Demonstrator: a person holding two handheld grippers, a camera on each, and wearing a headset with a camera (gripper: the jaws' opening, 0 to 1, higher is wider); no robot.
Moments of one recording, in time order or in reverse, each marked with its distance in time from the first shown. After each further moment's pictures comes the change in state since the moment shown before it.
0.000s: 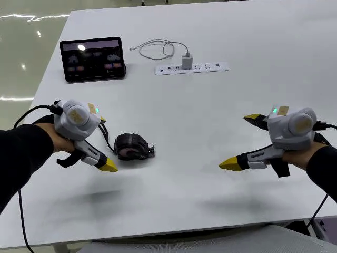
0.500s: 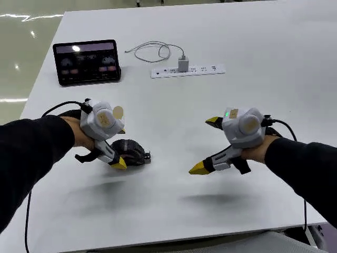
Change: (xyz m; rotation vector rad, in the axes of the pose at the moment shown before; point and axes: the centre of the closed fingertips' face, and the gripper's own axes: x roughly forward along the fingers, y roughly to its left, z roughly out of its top) left arm 0.036 0.001 0.015 0.174 0.113 -0.067; right arm 0.081 0.029 0.016 -0.130 0.039 0.170
